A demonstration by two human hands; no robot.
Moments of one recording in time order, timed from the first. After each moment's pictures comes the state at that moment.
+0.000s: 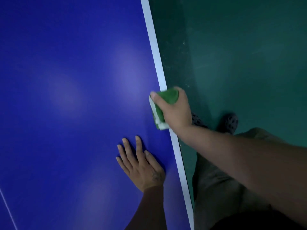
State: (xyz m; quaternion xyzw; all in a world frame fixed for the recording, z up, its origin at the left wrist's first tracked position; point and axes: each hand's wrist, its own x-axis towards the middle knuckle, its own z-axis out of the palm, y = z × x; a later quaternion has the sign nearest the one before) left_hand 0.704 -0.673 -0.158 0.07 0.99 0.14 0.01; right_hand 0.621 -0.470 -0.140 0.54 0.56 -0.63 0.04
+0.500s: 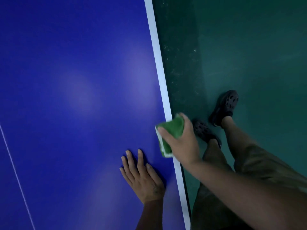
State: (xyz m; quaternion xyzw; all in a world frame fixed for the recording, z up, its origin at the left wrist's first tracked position) left_hand 0.705 -0.667 -0.151 0.06 0.99 0.12 0.04; right_hand 0.664 -0.476 -0.136 0.49 0.58 -0.64 0.10
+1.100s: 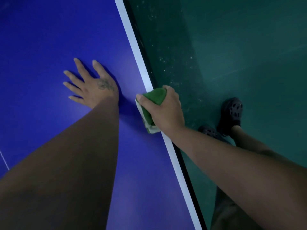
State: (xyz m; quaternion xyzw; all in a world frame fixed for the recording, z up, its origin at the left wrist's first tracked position) left_hand 0.294 -0.456 -0.169 -0.11 0.99 0.08 0.00; right_hand 0.484 -0.385 -0.147 0.51 0.58 -0.63 0.04
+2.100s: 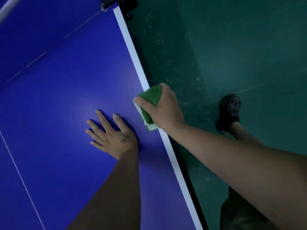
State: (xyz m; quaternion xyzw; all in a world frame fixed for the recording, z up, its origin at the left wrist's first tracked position) left_hand 0.301 -0.448 -0.154 -0.11 0.99 0.07 0.03; right_hand 0.350 -0.292 -0.147 0.46 0.62 -0.64 0.04
